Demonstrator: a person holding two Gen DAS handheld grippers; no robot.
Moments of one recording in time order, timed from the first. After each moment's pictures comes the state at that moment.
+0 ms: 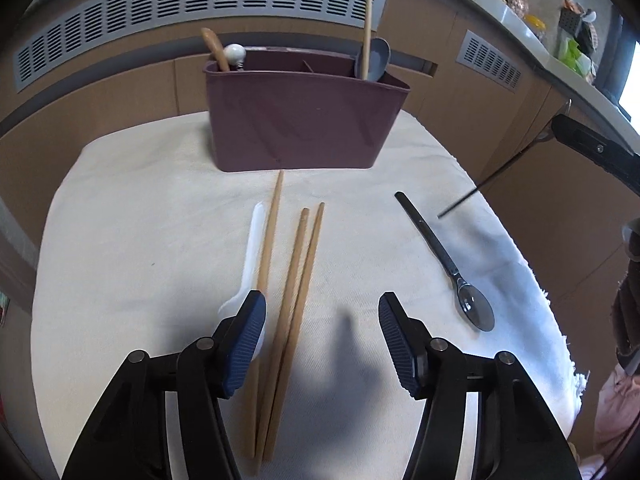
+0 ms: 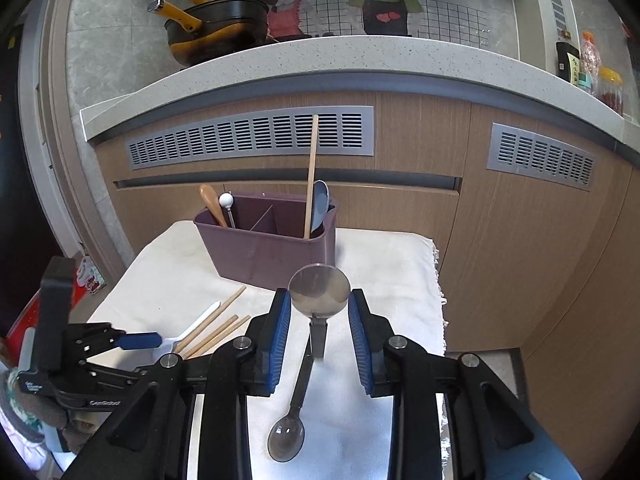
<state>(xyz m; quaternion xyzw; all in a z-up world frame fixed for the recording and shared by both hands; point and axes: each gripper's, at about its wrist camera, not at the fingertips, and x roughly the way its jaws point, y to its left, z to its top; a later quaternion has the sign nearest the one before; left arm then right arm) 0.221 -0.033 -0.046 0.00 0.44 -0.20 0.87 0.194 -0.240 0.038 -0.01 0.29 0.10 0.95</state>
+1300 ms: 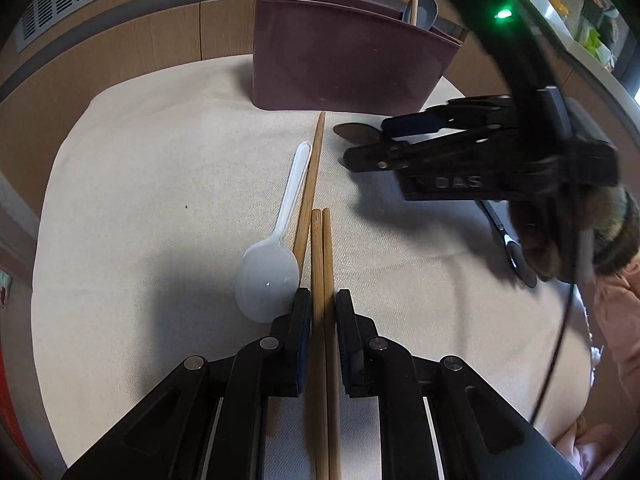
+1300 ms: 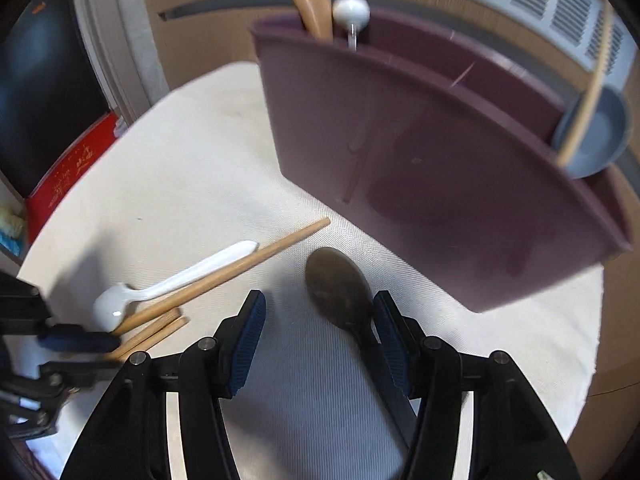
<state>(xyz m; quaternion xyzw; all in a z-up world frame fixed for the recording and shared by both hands) 0.225 0.004 -0.075 -0.01 0.50 -0.19 0.84 0.337 -0.104 -0.094 -0.17 0.48 0.24 0.83</state>
